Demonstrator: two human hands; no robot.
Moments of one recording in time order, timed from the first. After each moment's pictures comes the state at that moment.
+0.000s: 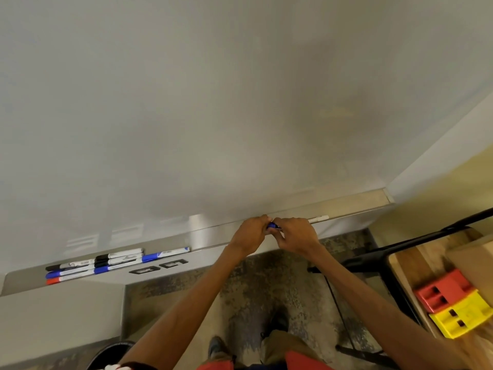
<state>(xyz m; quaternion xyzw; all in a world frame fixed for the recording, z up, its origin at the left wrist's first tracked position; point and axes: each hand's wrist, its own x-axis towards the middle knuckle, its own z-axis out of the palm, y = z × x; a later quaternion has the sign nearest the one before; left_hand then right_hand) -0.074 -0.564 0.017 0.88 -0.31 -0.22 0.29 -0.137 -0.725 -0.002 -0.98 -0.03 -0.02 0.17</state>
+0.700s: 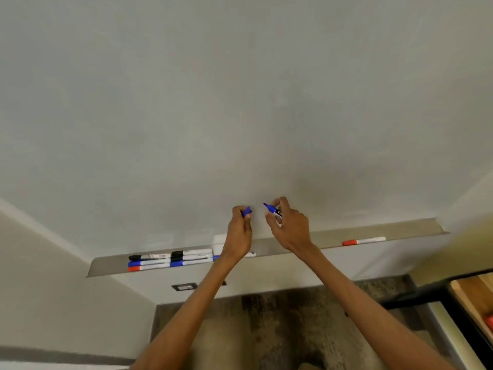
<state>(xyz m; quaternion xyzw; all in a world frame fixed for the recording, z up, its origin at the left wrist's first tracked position) -0.075 -0.354 0.110 0.84 -0.15 0.00 0.52 -0.097 -0.513 0.107 -0.93 0.03 -0.21 0.31</state>
